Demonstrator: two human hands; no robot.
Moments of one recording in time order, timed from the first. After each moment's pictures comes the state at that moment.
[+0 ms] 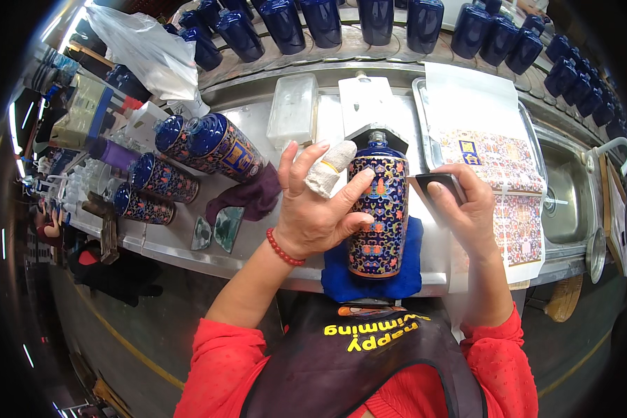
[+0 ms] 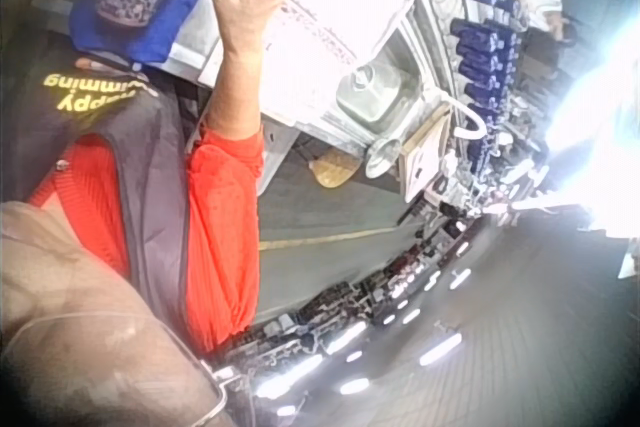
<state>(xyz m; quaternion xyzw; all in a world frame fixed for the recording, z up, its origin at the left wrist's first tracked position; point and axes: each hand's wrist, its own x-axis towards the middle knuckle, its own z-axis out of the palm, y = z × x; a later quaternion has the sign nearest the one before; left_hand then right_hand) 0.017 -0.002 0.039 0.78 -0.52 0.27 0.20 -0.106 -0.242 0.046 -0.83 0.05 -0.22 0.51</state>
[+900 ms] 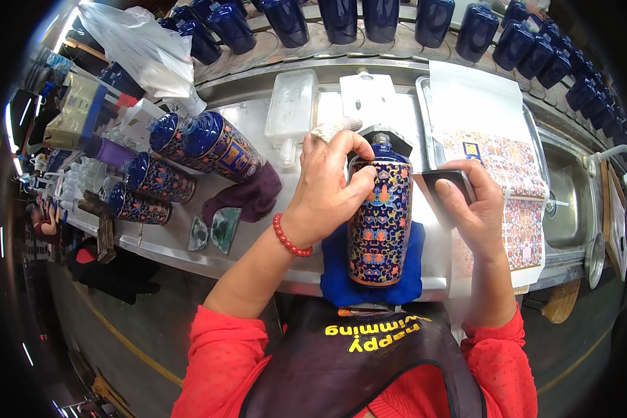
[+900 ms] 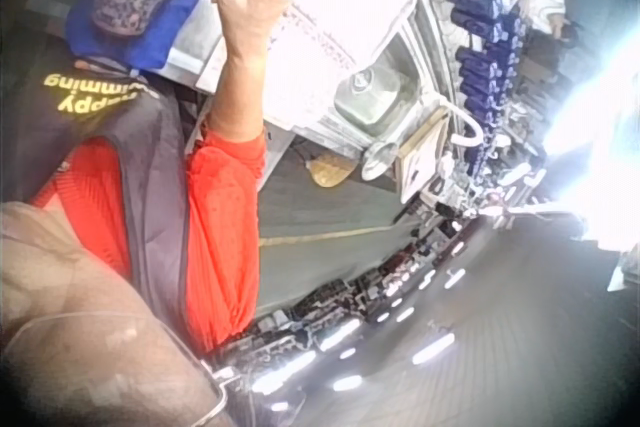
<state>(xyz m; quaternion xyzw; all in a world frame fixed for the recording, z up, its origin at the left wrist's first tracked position) 0.041 -0.034 0.056 0.81 -0.39 -0.06 0.44 -0.099 -0.247 0.056 -0.81 0.06 -0.20 0.55</state>
